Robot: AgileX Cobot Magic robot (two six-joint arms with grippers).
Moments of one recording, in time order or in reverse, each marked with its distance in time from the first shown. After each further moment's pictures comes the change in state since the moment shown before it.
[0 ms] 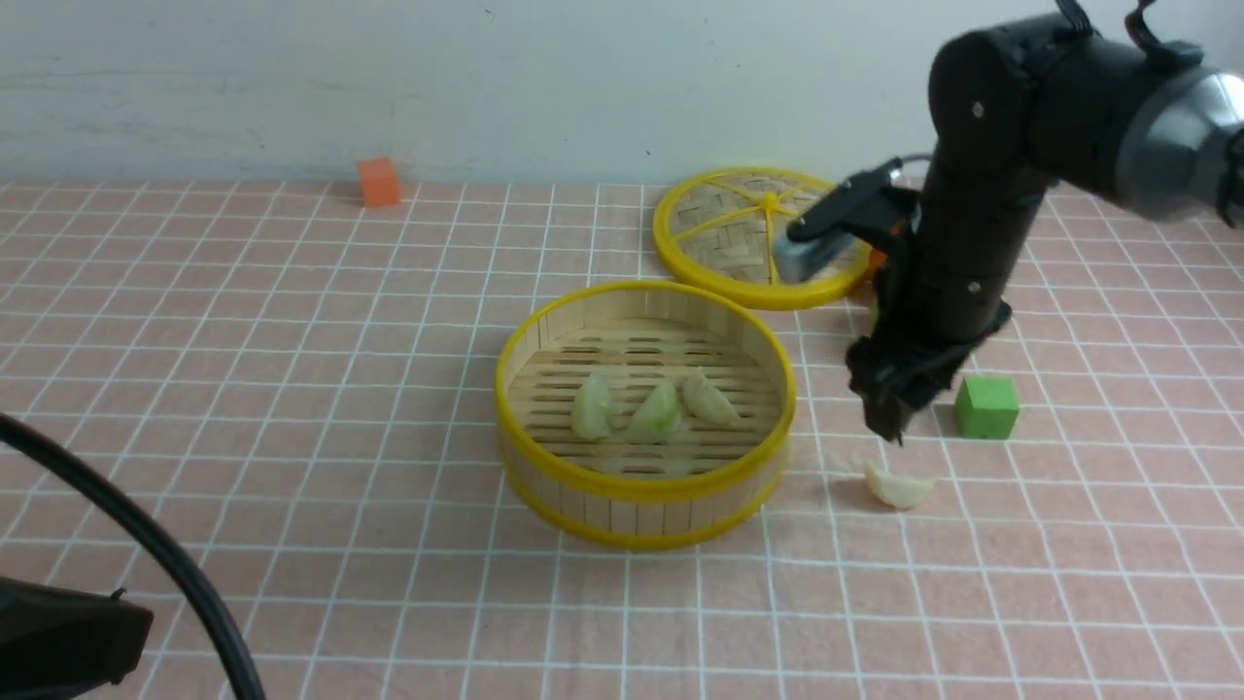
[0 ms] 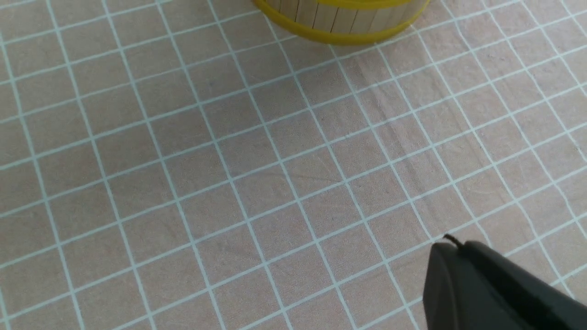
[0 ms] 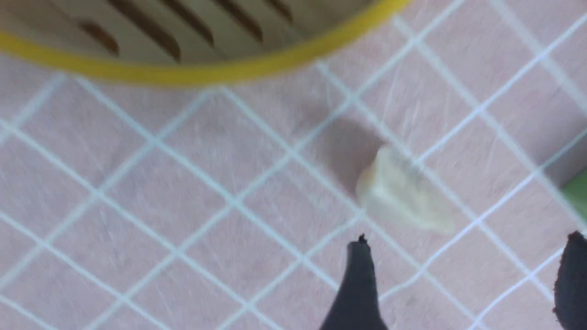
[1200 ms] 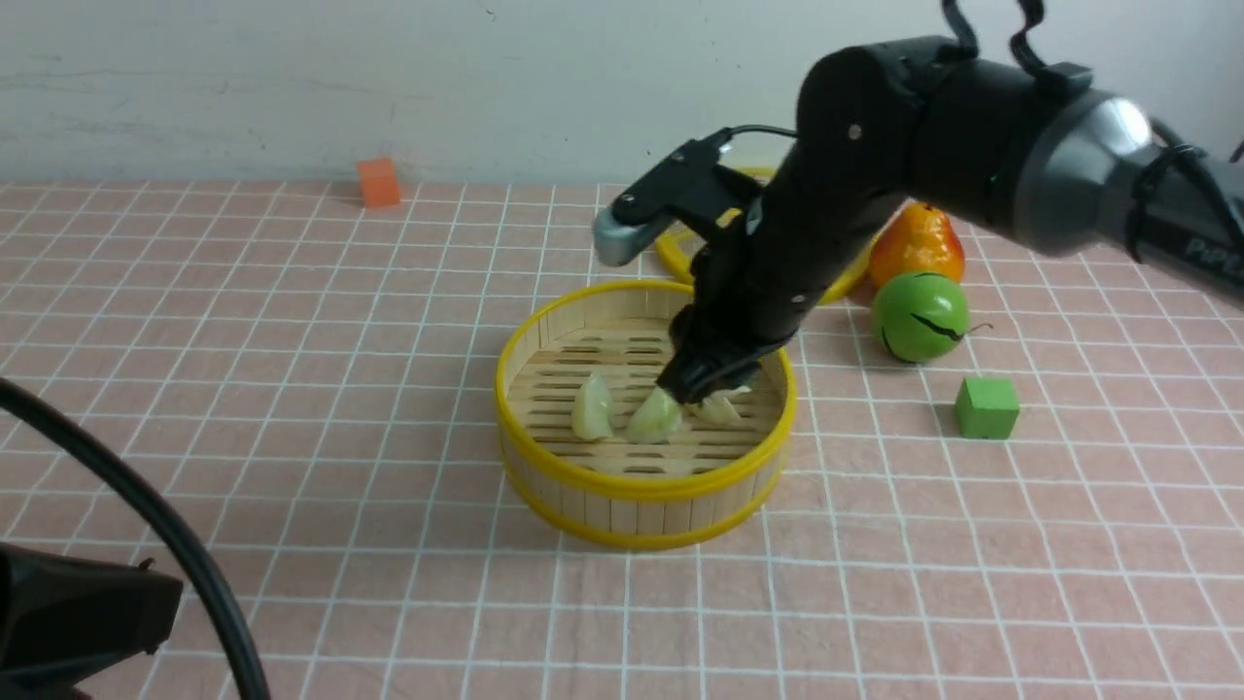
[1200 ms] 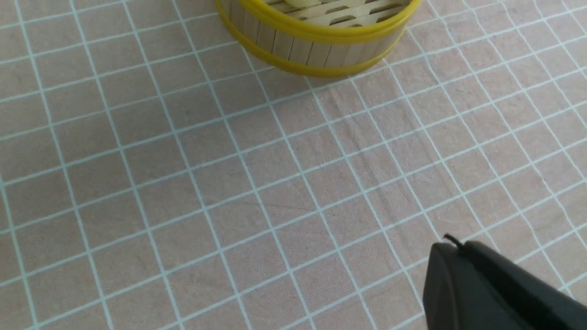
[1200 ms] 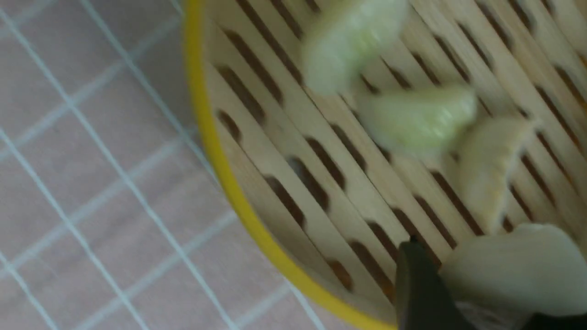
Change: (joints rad) right arm 0.242 -0.001 -0.070 0.167 -0.296 0.018; left arm 0.000 0.000 0.001 -0.045 -0.064 -0.003
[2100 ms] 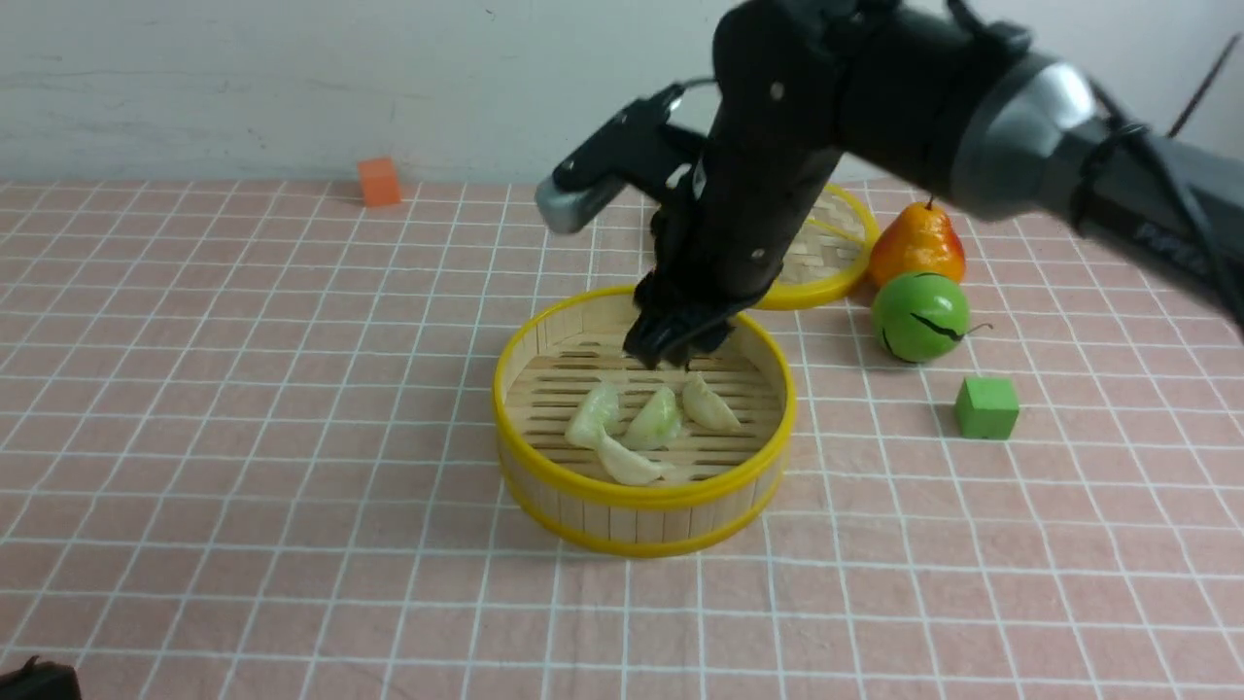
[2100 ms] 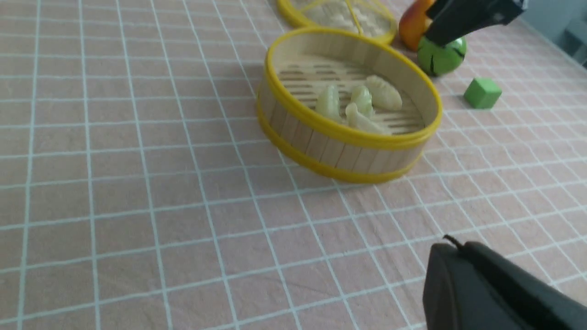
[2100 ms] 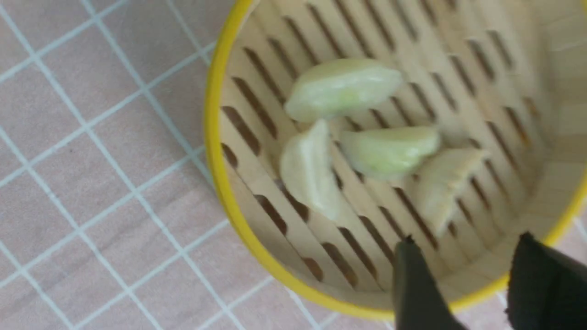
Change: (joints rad) right arm 0.061 -0.038 -0.208 -0.200 0.251 0.155; left arm 0.000 -0.516 0.464 0.131 -0.371 -0.197
